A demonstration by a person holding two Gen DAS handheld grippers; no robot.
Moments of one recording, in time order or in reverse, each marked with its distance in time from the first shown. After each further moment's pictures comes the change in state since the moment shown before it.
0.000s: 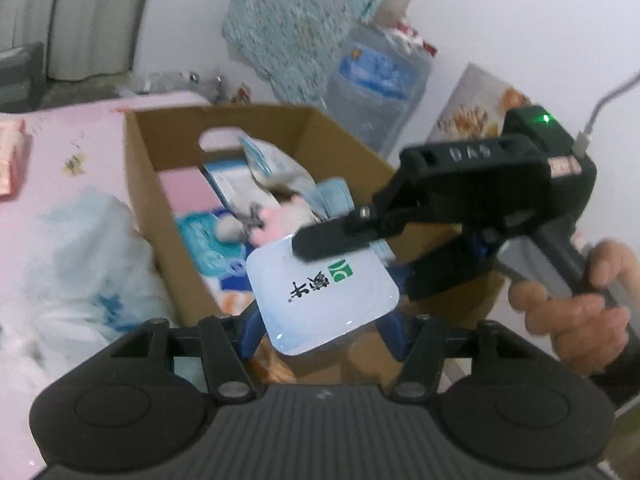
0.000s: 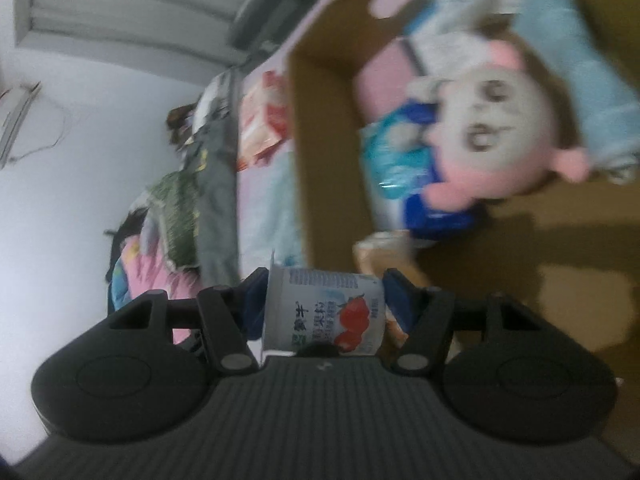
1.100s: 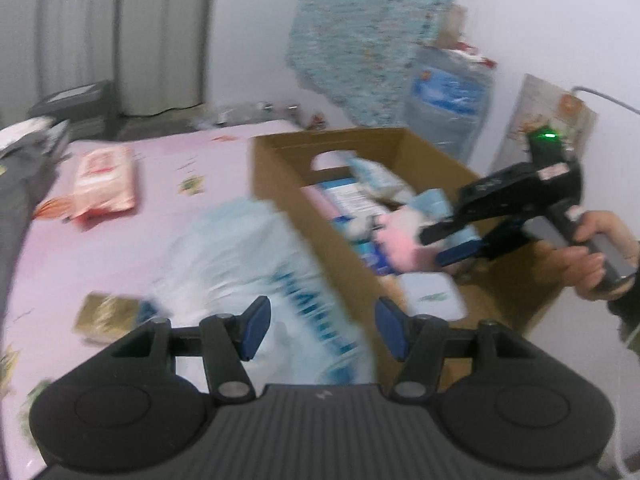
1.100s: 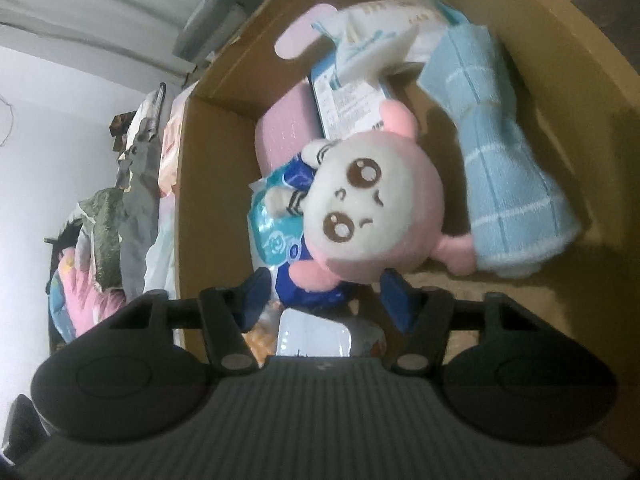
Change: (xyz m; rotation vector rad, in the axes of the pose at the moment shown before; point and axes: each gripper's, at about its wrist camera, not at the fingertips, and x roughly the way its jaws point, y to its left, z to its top) left arm -0.084 0.051 -0.031 0.019 -0.085 0.278; right arm 0.019 -0.044 0.046 -0.046 -0.043 -0.179
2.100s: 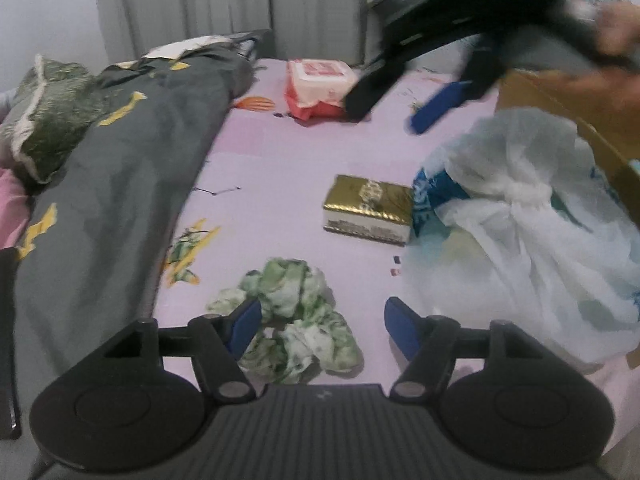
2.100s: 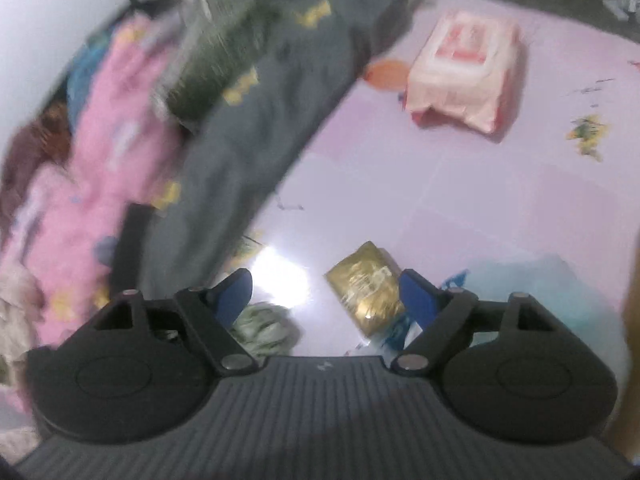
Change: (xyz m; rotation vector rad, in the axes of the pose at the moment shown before) left arm 0.005 0.146 -0.083 -0.164 0.098 0.390; right arm 0.215 0.334 -0.031 -0.778 0.304 0.017
